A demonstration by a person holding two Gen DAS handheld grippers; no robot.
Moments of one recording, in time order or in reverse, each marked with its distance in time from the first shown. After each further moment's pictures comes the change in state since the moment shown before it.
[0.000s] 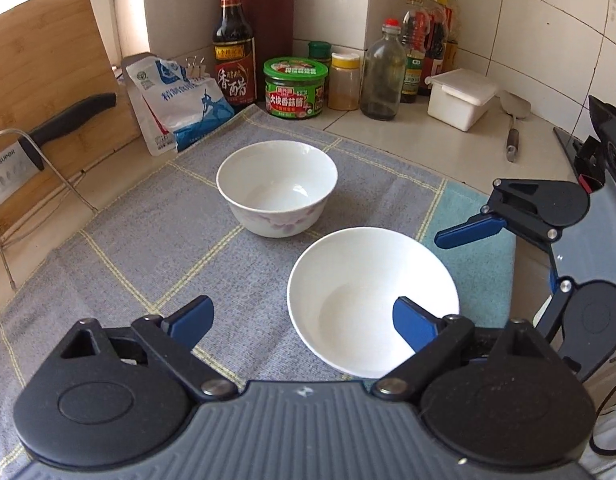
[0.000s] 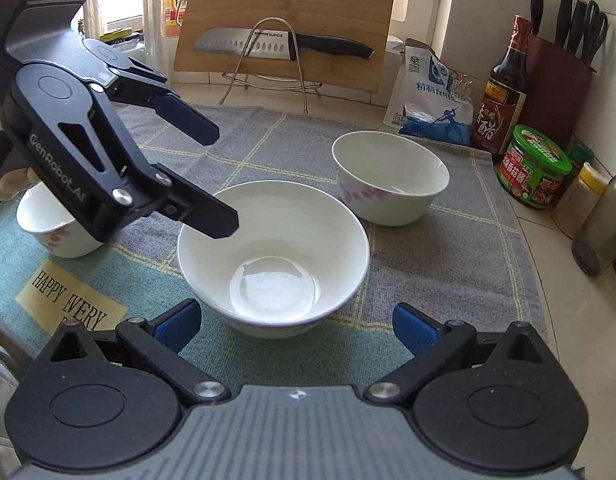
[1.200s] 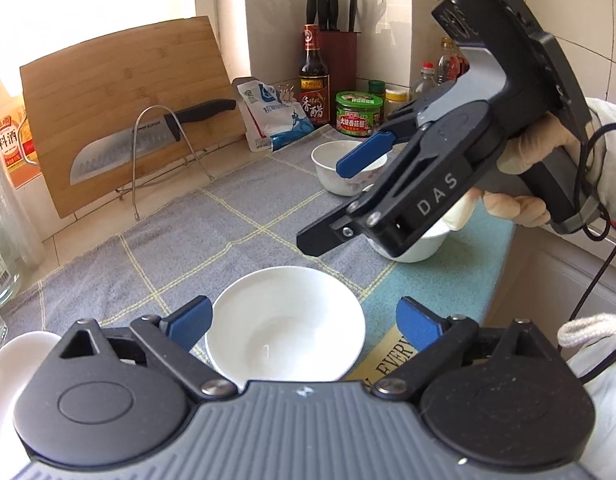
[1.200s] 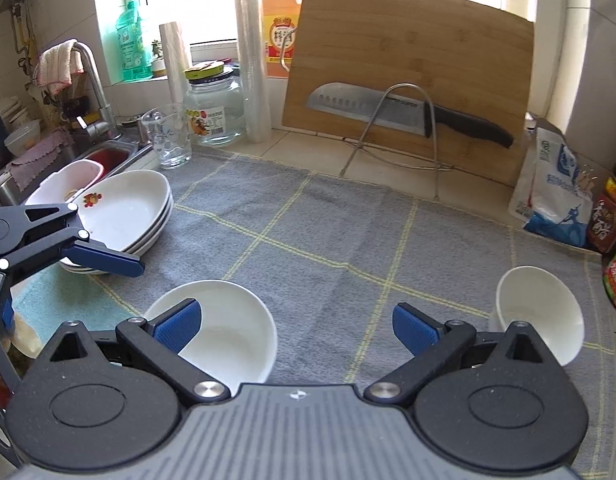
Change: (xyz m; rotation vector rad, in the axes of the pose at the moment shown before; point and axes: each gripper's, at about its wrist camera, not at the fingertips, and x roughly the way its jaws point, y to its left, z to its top) left arm -0.134 0.018 -0.110 -0.056 -0.159 0.187; right arm 0.018 0.087 0.104 -0.061 -0.030 0.178
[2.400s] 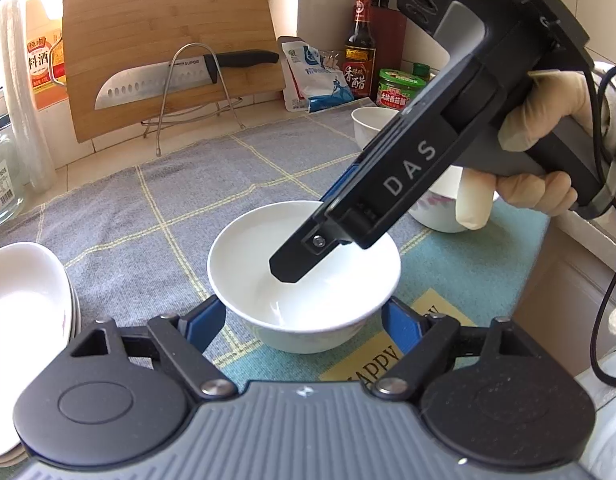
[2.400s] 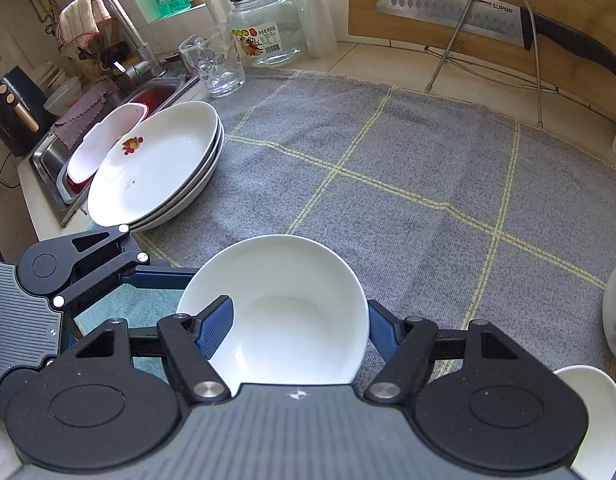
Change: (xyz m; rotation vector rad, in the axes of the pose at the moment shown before) left arm 0.017 0.010 -0.037 -0.158 0.049 0.049; right arm 0.070 0.018 0.013 0.039 0.275 0.267
